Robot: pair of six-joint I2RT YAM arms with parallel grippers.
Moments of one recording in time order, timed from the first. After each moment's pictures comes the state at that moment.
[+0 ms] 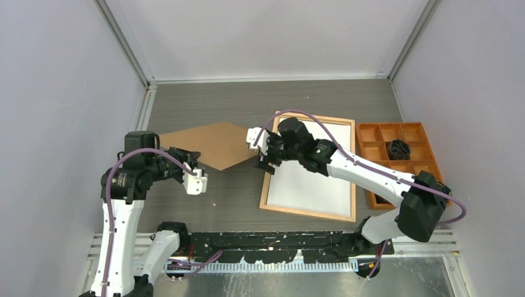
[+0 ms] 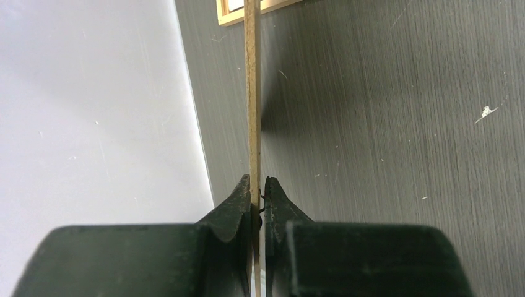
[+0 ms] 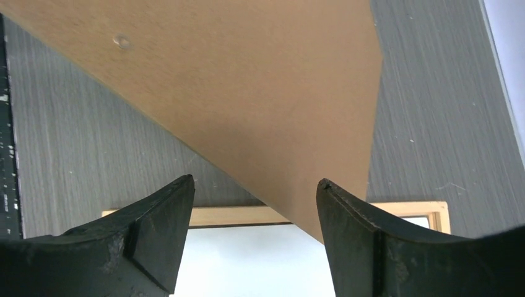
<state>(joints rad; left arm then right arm) -0.07 0.80 1.18 -1.19 0.72 1.73 0.85 1.41 1.10 -0.21 -0.32 -0.50</state>
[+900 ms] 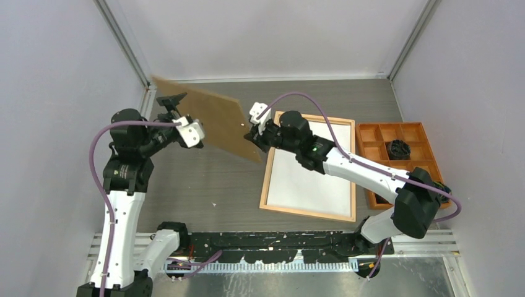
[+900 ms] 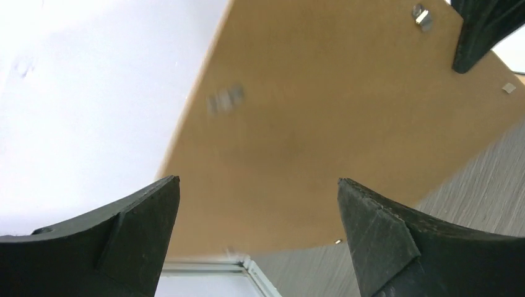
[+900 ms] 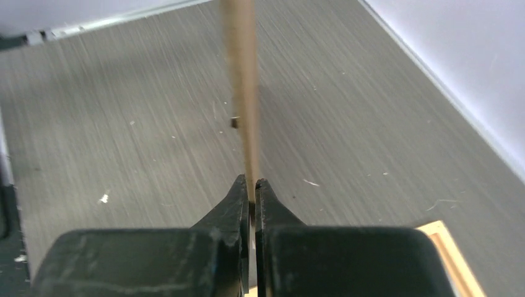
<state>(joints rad) -0.07 0.84 1.19 -0.52 0.67 1.08 0.86 1.46 1.12 0.11 -0.17 -0.20</state>
